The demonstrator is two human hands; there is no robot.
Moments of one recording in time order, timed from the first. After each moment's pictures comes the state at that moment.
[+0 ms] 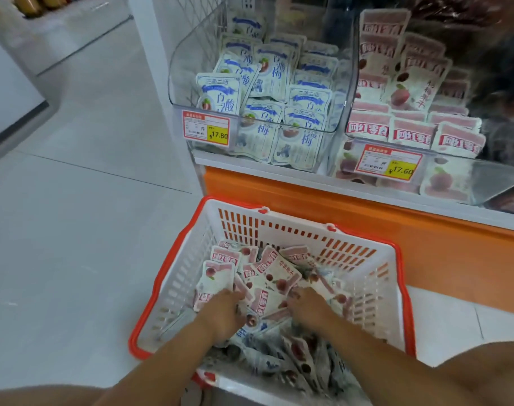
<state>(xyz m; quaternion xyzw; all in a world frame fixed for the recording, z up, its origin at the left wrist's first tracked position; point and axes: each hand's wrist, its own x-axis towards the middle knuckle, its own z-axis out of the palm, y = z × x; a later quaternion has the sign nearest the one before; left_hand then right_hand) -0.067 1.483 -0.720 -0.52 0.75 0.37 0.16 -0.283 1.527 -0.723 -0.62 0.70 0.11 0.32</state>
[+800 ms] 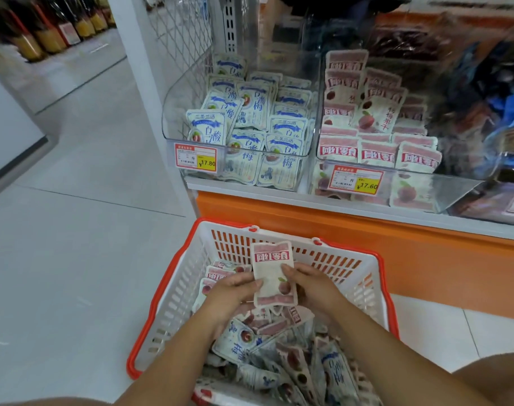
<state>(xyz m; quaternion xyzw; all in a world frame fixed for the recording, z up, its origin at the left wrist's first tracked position) -0.103 1.472 -0.641 -0.51 0.41 0.73 -0.21 -0.288 1.513 -0.650 -0.22 0.61 -0.43 0.63</state>
